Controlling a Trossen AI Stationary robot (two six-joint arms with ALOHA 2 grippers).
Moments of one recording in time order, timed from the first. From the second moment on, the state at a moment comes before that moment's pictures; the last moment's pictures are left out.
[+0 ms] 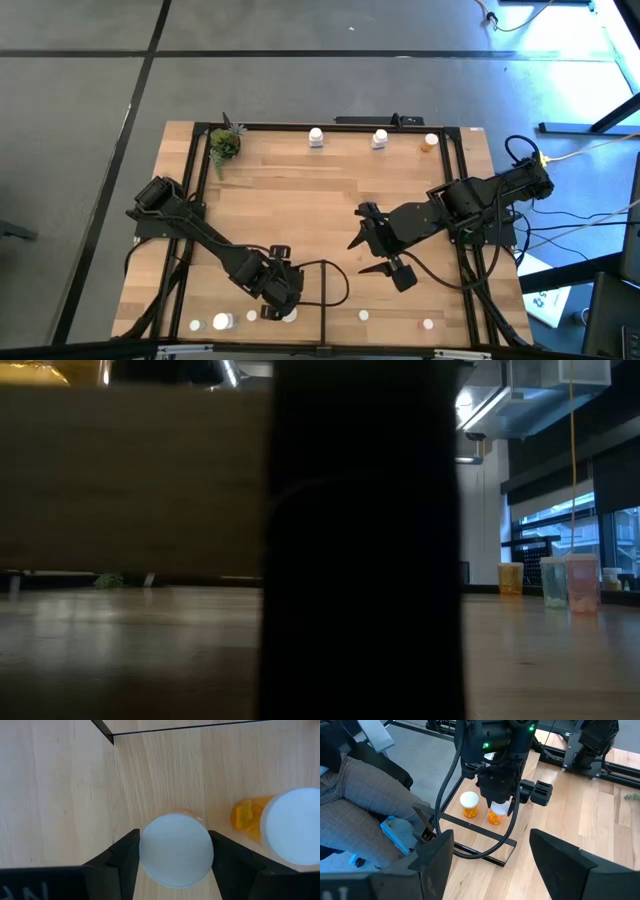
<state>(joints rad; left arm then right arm) -0.58 1.84 1.47 -0.92 -0.22 -0.52 0.42 1.53 1.73 -0.84 -0.01 0.02</state>
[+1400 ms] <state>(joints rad) -0.58 1.84 1.47 -0.90 -0.22 -0.57 0.42 1.53 1.73 -0.84 -0.01 0.02</state>
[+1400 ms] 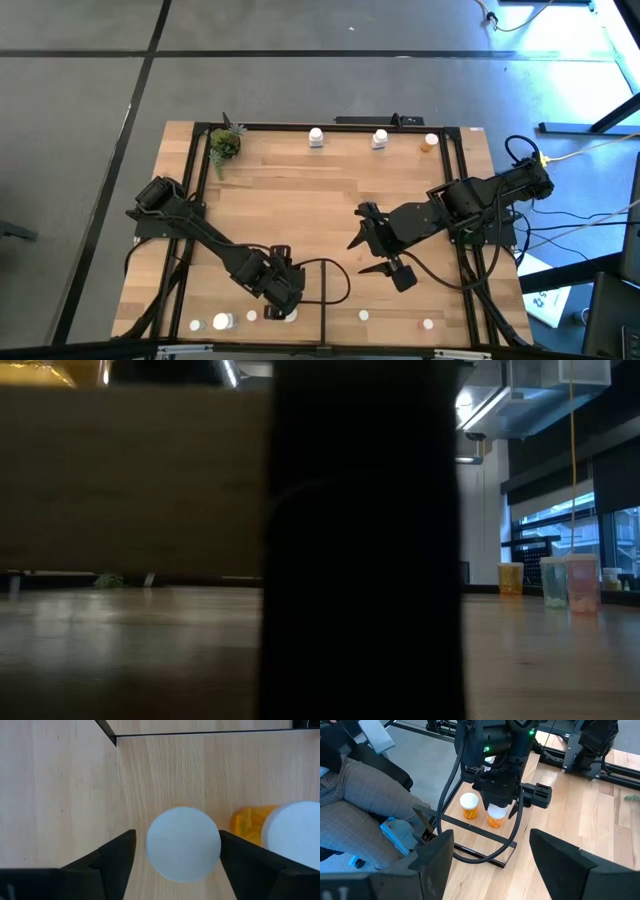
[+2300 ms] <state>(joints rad) -0.58 1.83 1.64 -1.07 -0.26 -0.51 0.42 1.53 1.73 -0.83 -0.01 0.02</state>
